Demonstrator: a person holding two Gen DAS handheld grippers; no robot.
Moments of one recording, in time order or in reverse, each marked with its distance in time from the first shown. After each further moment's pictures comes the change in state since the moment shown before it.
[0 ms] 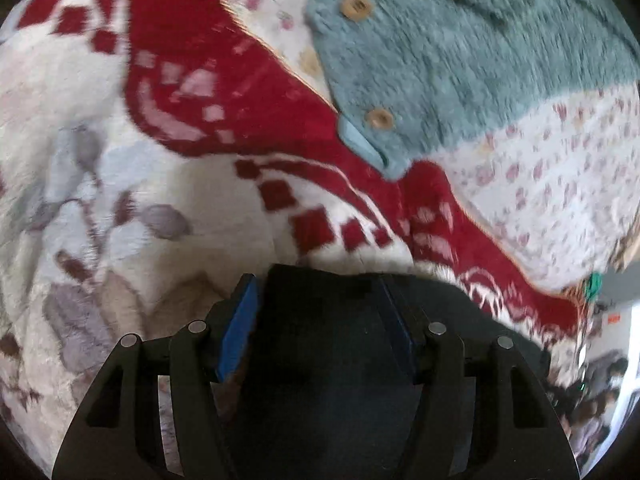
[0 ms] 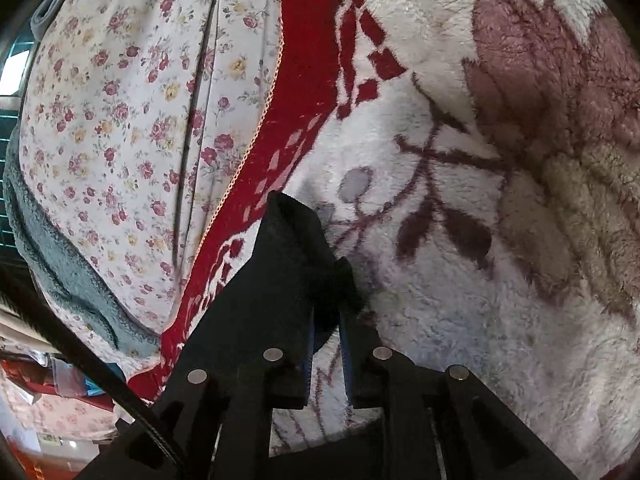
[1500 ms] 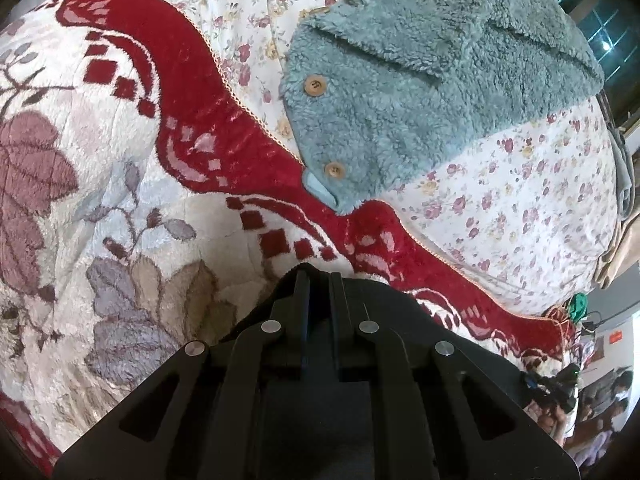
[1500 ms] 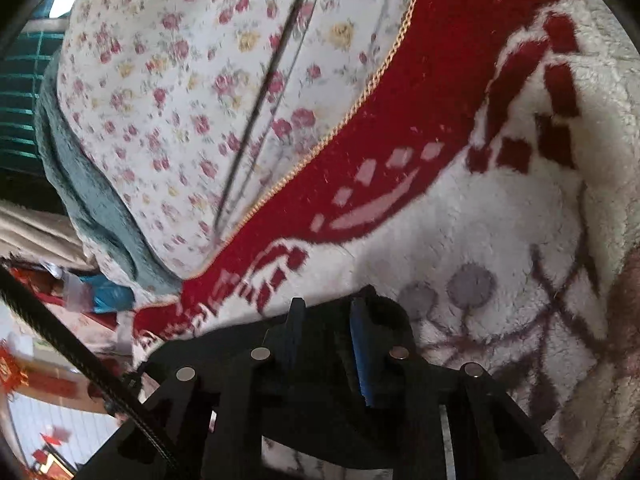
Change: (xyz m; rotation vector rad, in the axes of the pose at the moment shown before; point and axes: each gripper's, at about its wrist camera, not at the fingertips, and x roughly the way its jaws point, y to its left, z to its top) left arm -0.079 -0.032 -0.031 -0.033 -0.229 -0.027; right arm 0.034 0.049 0.057 -0.281 0.196 0.128
